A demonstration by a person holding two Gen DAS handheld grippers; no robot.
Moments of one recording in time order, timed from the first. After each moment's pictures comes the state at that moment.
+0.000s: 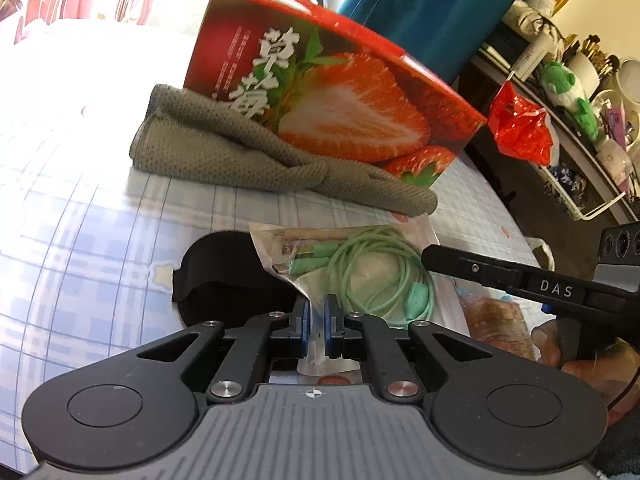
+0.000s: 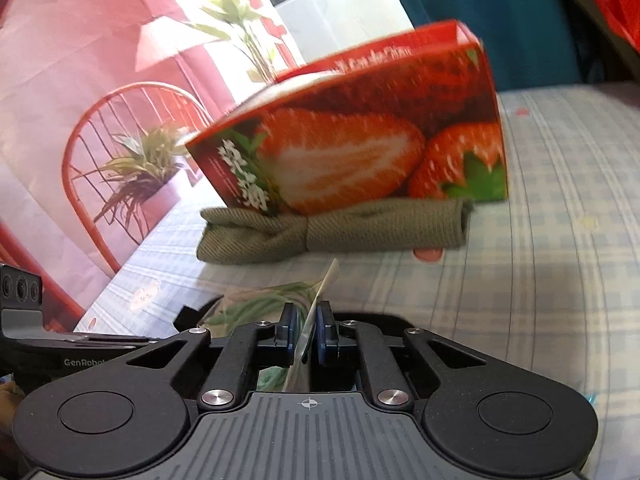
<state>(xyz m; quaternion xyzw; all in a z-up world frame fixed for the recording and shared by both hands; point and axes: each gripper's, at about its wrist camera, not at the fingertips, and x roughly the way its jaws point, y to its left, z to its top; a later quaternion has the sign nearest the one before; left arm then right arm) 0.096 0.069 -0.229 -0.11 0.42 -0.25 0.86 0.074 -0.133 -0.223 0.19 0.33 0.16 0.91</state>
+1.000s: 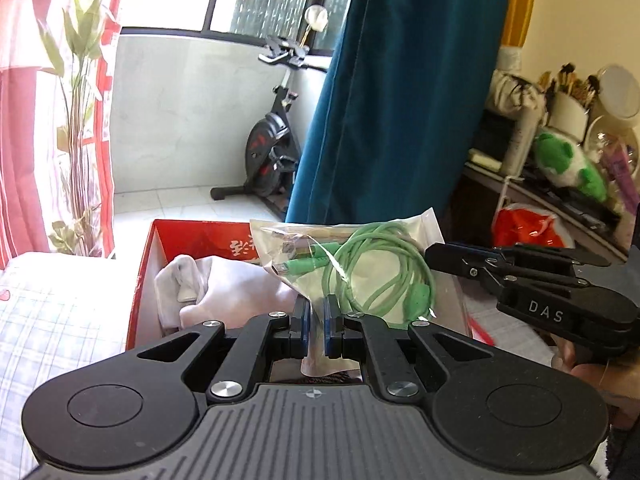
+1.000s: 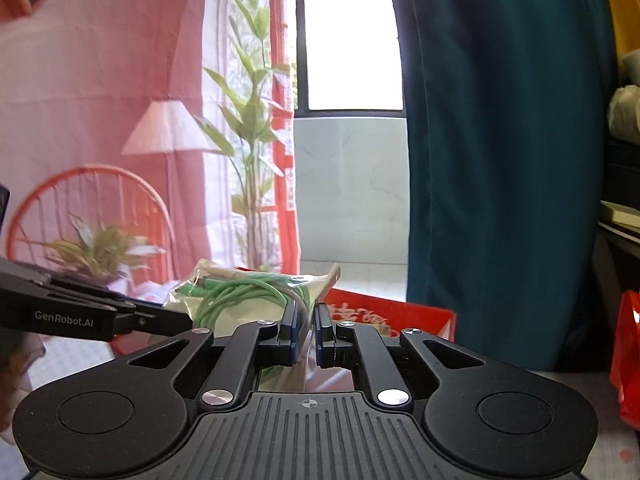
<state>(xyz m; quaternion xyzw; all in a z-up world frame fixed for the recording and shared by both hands) 0.232 0.000 -0.097 -0.01 0.27 -0.25 0.93 0.214 -0.160 -0.090 0.00 0.17 0.11 0.98</state>
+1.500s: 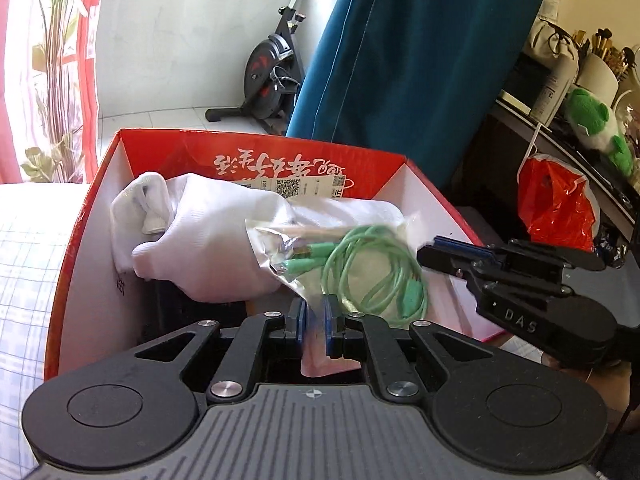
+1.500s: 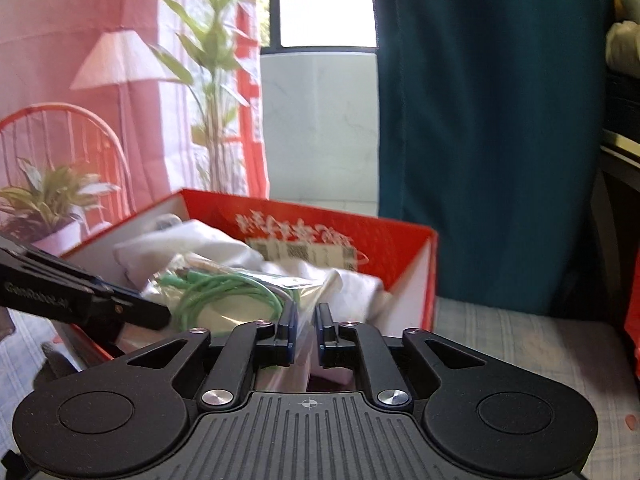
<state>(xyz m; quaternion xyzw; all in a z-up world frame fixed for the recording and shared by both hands) 0.279 -0.016 -0.134 -0.02 0.38 -0.26 0.89 0.249 -0.179 -0.148 0.00 0.26 0.06 0.96</state>
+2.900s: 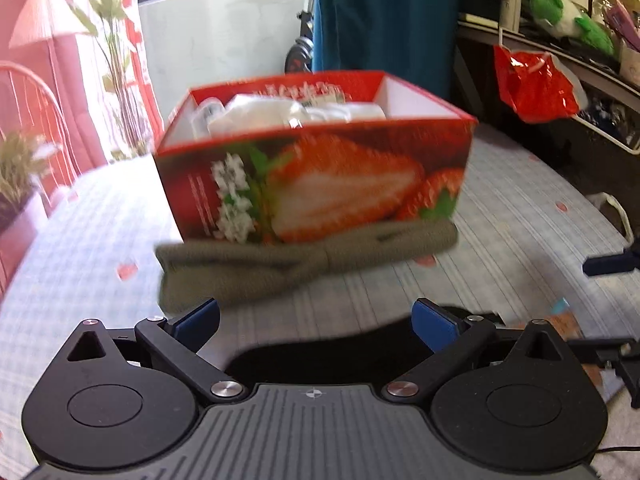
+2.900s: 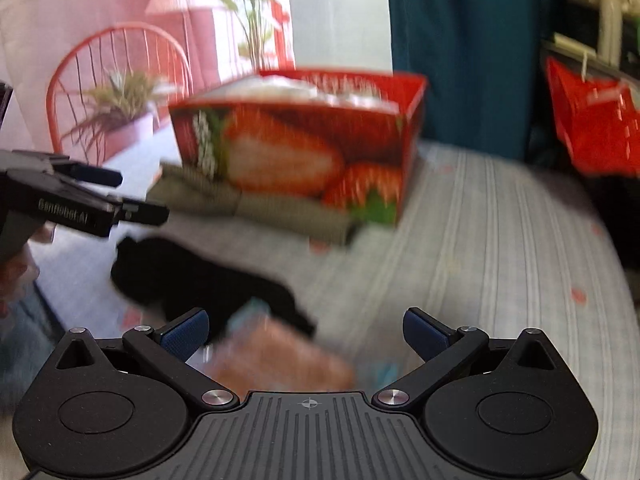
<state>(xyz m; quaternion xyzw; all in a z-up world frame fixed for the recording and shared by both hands) 0.097 -0.008 -0.162 0.10 0.36 -0.17 0.91 0.009 -0.172 -0.180 0.01 0.37 0.10 0.92</state>
